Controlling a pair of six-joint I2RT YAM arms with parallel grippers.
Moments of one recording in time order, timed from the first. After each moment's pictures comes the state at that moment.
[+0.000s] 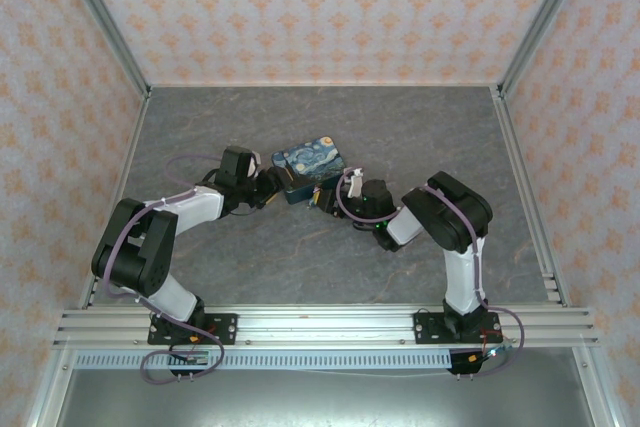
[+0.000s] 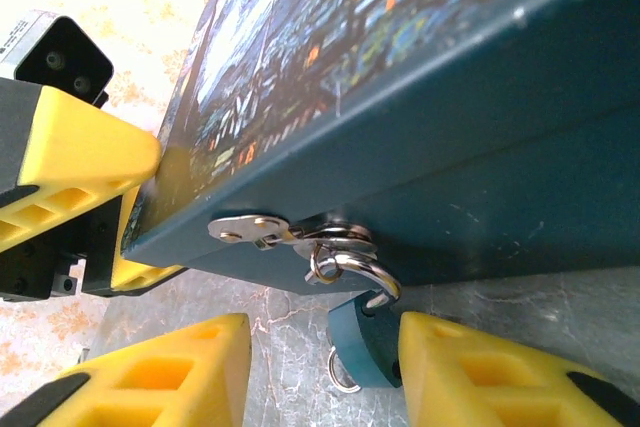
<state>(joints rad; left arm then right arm) -0.26 1.58 0.75 0.01 0.39 -0.94 0.61 2.00 0.61 1.09 -0.41 0.83</state>
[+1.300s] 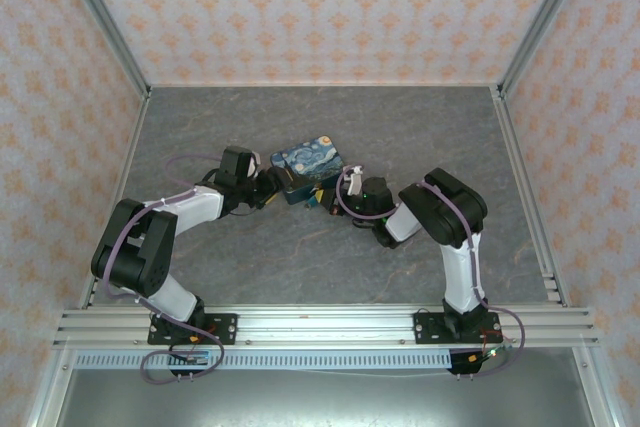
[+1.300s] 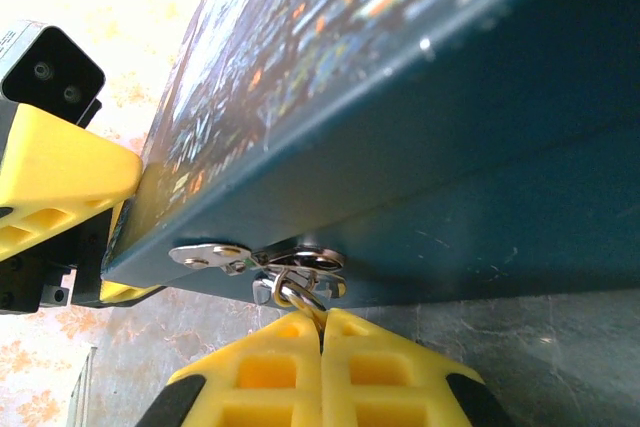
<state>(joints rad) -0.26 1.58 0.75 0.00 0.39 -0.94 0.59 2.05 0.64 1.11 -0.45 0.84</state>
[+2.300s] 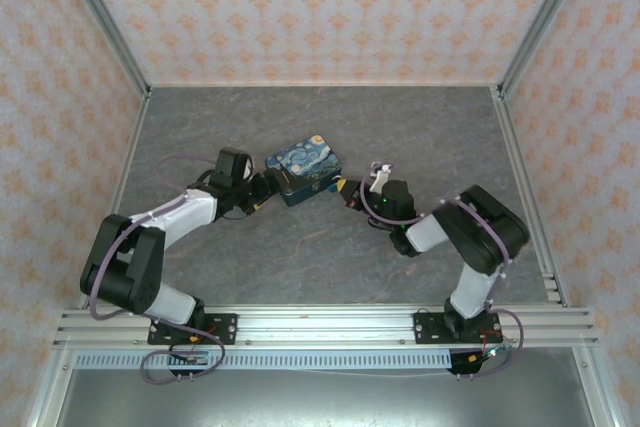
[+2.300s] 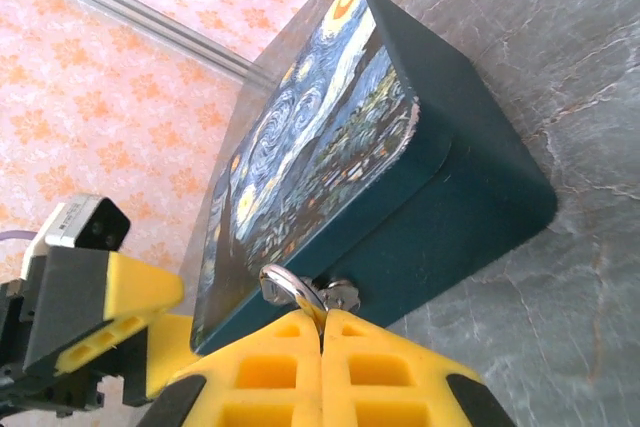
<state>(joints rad) -0.26 1.45 0.75 -0.18 0.30 -0.89 0.56 1.71 0.46 1.02 -0.24 0.93</state>
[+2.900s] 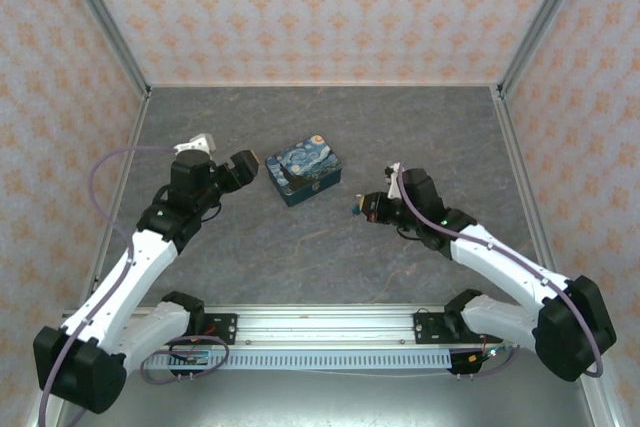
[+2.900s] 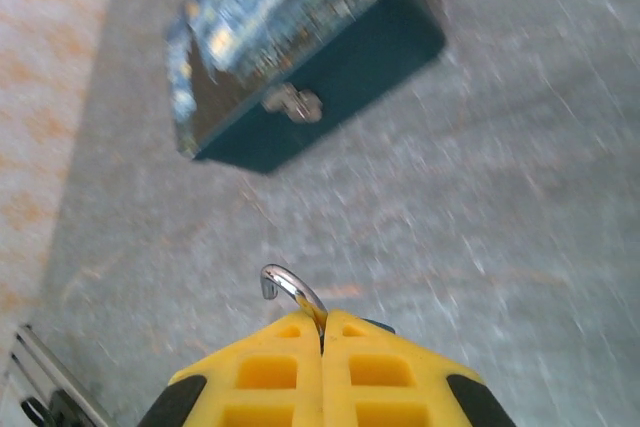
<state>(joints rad) -0.26 0.92 0.76 -0.34 -0.06 -0.67 0.57 1.07 0.63 -0.25 -0.25 0.70</state>
